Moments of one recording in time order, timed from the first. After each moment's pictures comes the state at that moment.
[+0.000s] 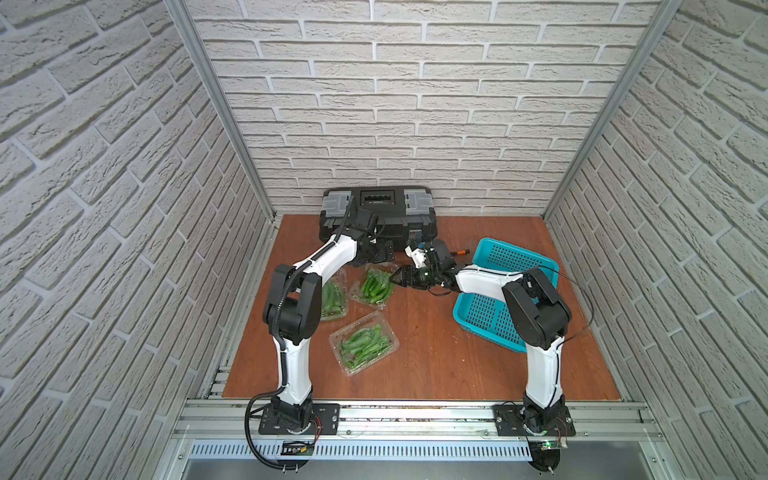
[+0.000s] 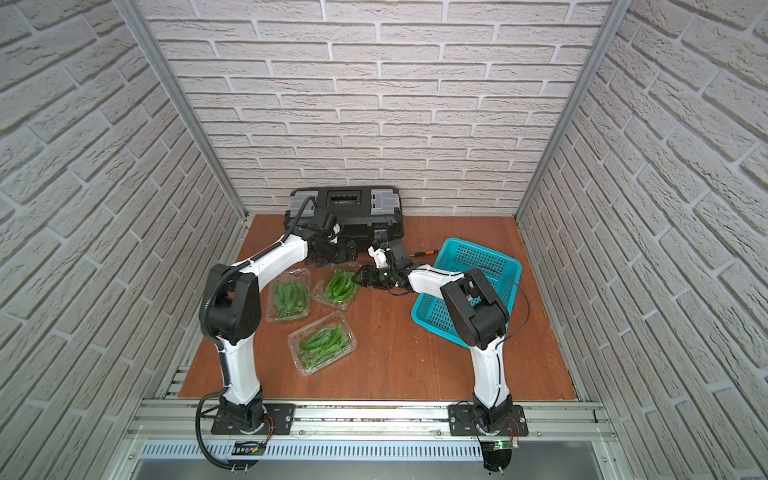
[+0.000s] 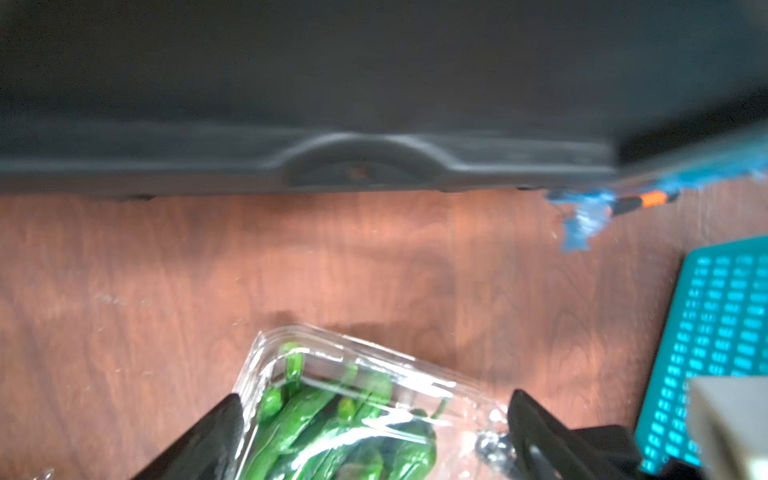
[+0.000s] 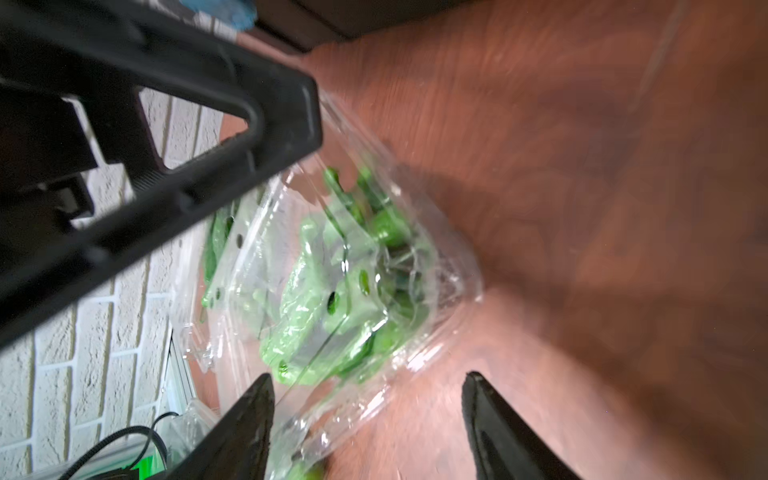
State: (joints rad) left arm -0.42 1.99 1.62 -0.67 0.12 -0.39; right arm 0.47 1.96 1.24 -0.03 -0.52 0.58
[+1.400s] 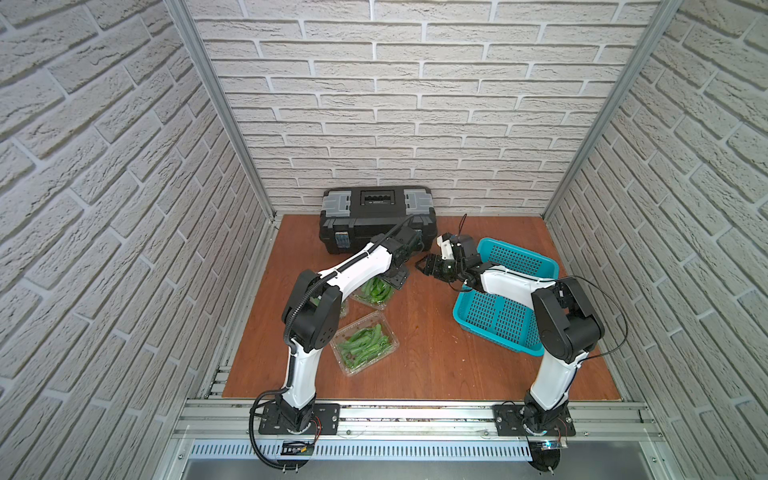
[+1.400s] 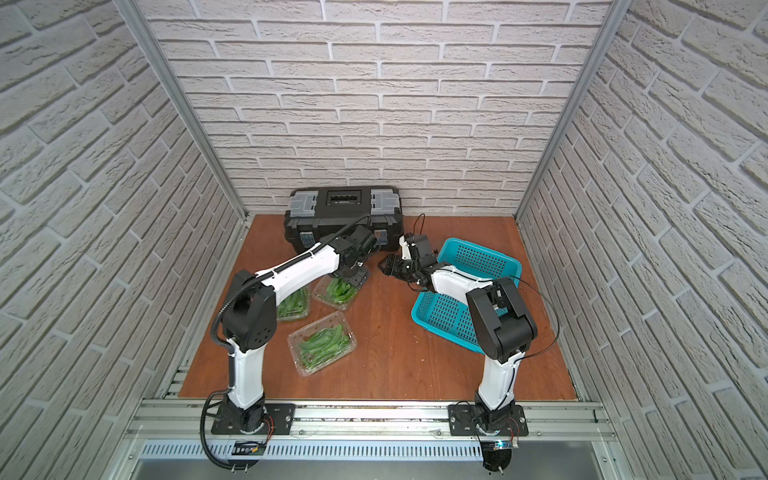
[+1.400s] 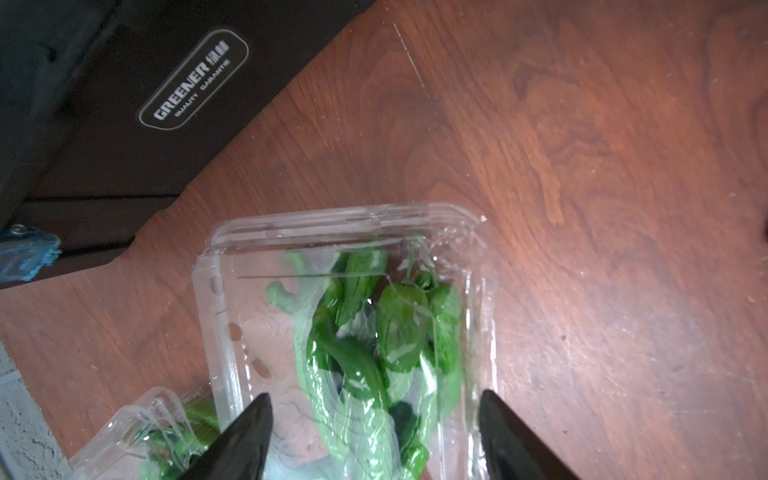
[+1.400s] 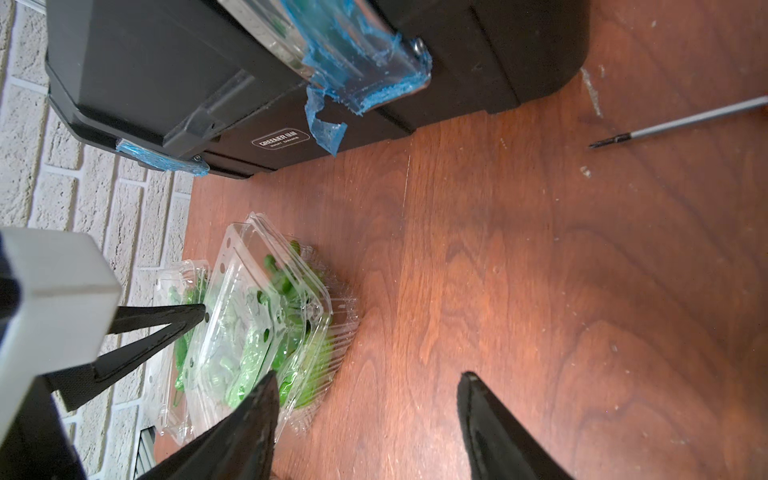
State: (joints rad) left arm -0.66 2.01 1.69 -0.96 -0.31 -0.05; right arm 0.37 1.84 1.14 -0.02 -0.36 0.65
